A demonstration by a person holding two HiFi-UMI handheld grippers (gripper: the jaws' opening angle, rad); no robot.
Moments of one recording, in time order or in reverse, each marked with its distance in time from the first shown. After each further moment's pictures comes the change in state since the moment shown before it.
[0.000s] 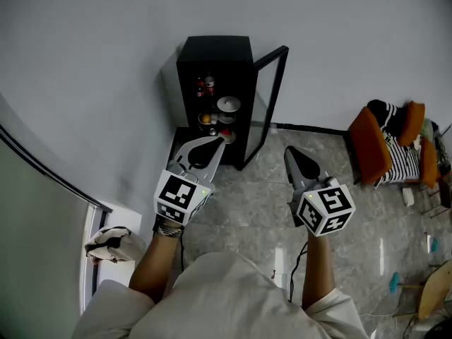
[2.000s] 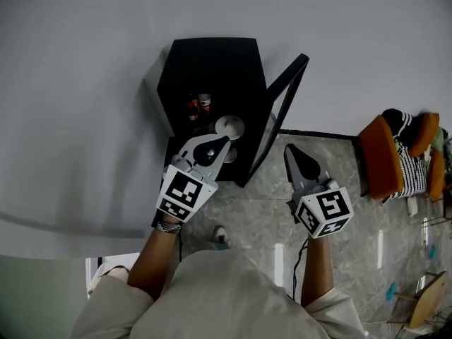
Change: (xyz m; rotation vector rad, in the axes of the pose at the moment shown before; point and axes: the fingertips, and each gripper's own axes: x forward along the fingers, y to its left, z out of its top) left arm 0.242 0.222 -0.086 0.058 0.108 -0.120; right arm 0.301 -0.142 -0.007 -0.036 0.024 -0.027
